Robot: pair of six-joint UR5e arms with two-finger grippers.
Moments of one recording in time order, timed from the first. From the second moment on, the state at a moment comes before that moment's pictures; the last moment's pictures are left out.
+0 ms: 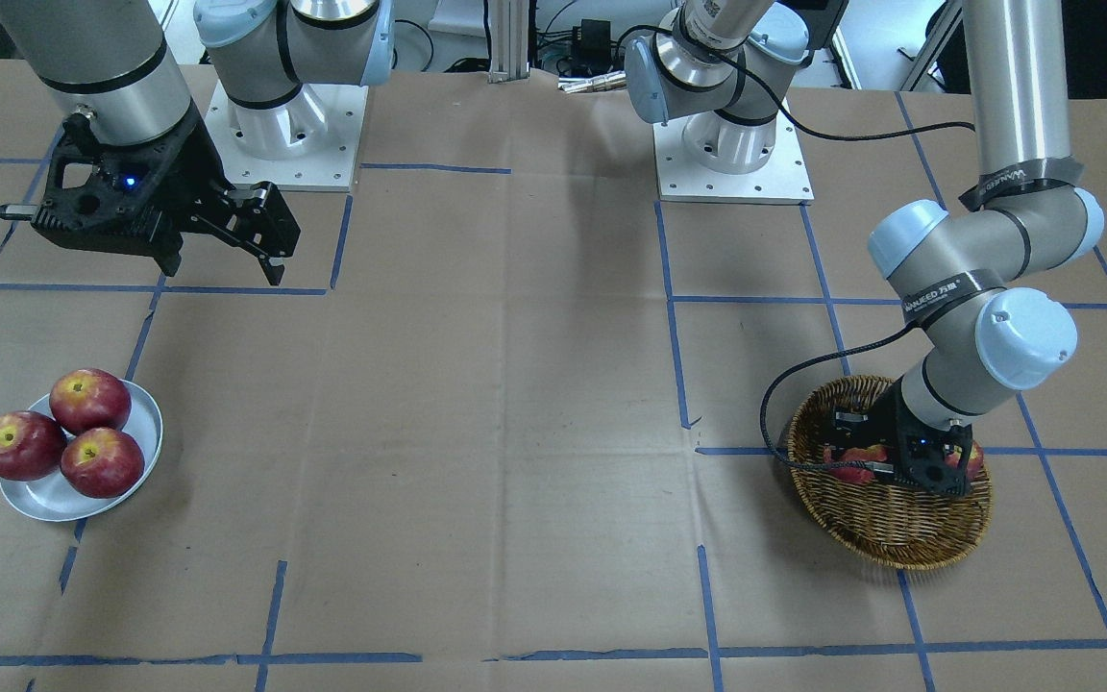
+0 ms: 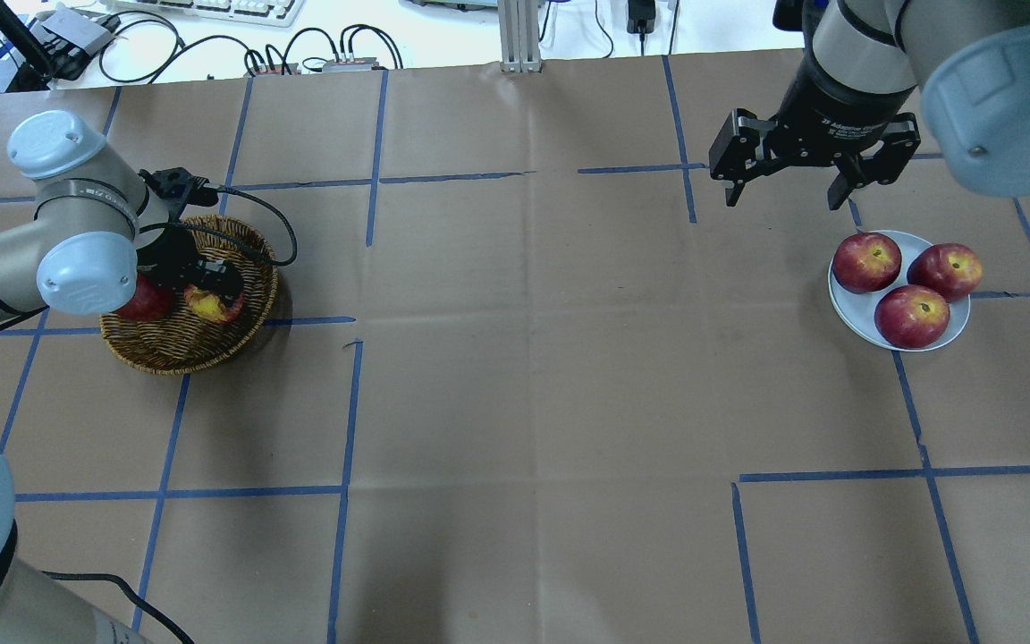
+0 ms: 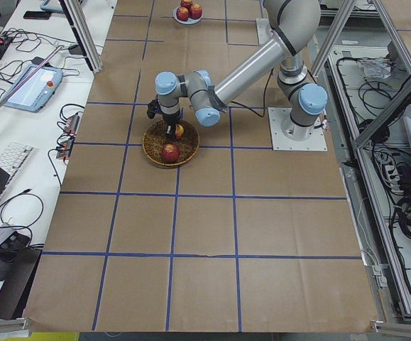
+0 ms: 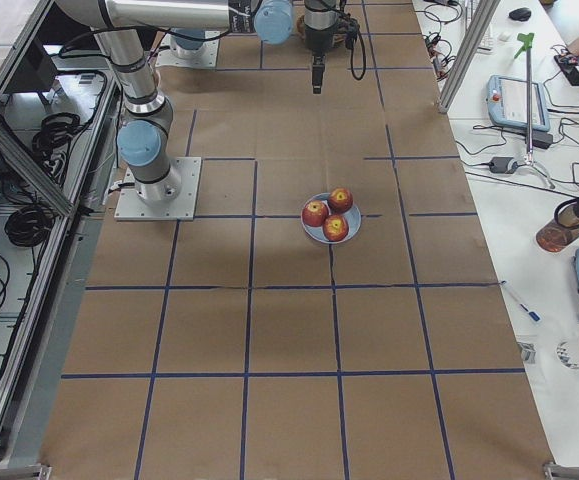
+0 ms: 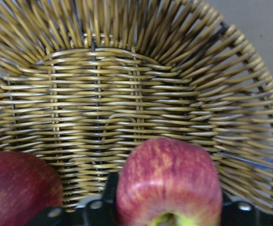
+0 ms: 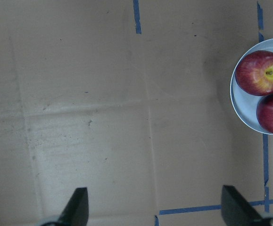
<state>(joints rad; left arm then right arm) -1.23 -1.97 -1.85 -0.91 1.57 0.56 1.57 -1.56 1.62 -1.67 -1.57 0.10</state>
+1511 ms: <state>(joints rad) -1.92 -2.12 -1.60 -0.92 1.57 -0.25 1.56 -1.56 1.61 -1.67 -1.55 0.10</state>
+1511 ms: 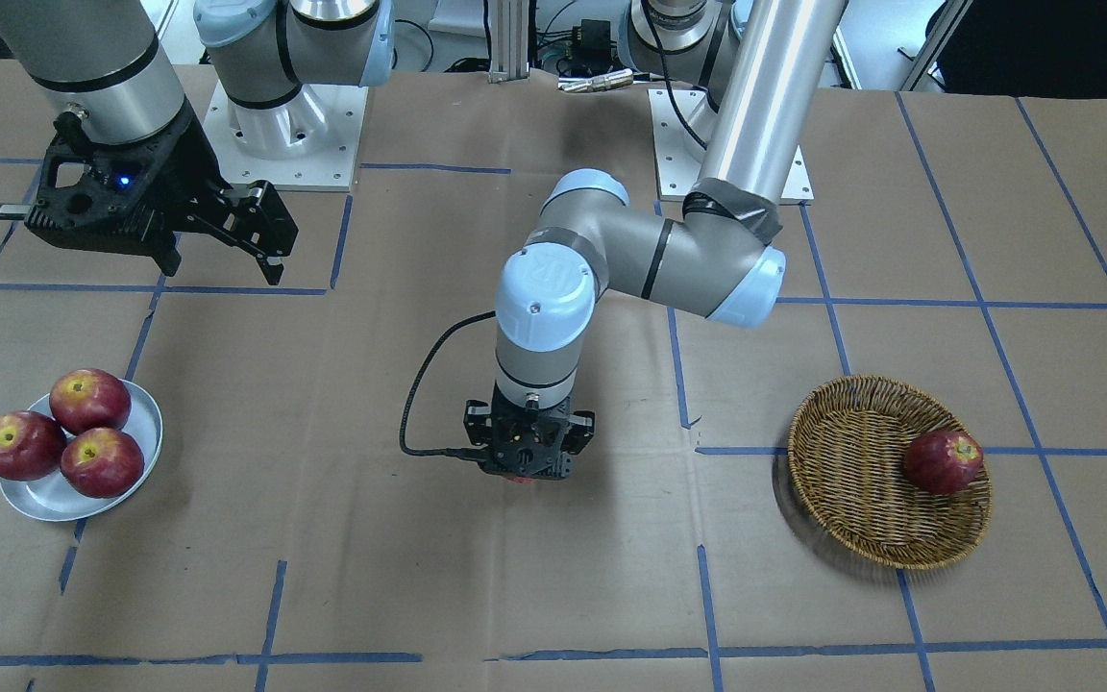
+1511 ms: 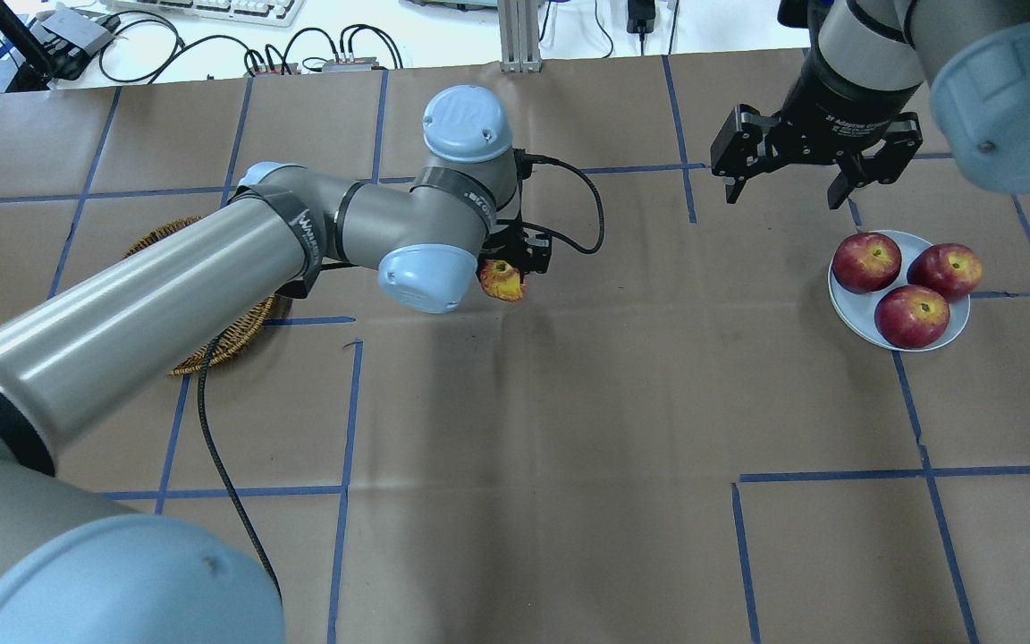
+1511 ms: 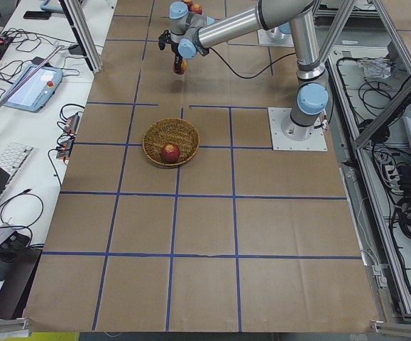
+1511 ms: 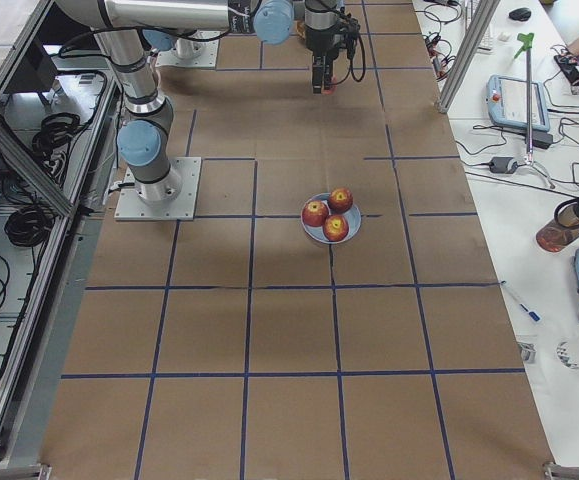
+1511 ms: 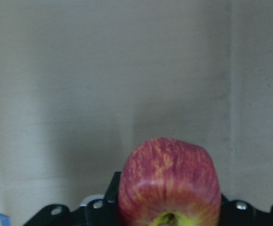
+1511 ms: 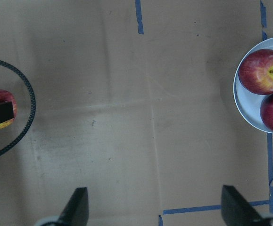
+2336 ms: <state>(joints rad) -1.97 -2.17 -1.57 -0.93 1.62 -0.27 1.56 -1.56 1.61 -1.67 -1.55 0.10</state>
